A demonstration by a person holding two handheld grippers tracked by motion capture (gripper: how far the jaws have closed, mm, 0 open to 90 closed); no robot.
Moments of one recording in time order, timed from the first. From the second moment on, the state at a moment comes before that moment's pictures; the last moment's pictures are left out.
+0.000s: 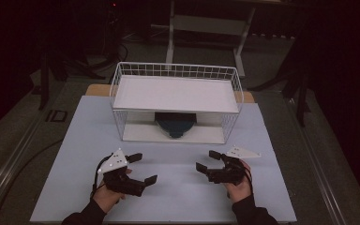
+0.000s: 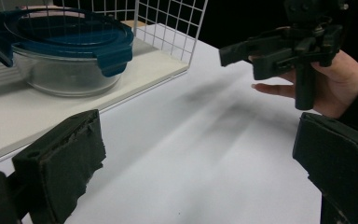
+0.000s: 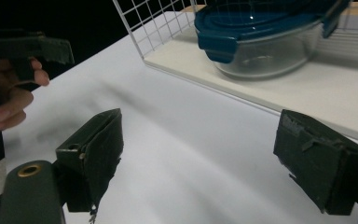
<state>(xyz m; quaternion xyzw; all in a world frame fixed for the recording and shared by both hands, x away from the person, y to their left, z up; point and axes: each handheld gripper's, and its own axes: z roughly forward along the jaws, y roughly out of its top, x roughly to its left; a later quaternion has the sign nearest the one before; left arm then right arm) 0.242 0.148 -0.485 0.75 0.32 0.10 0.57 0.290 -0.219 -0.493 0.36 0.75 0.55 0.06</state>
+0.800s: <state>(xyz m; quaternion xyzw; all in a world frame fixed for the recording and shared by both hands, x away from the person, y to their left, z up) 0.239 0.141 -0.487 0.76 0.29 0.10 0.57 0.272 -0.262 -0.508 0.38 0.76 0.52 0.09</state>
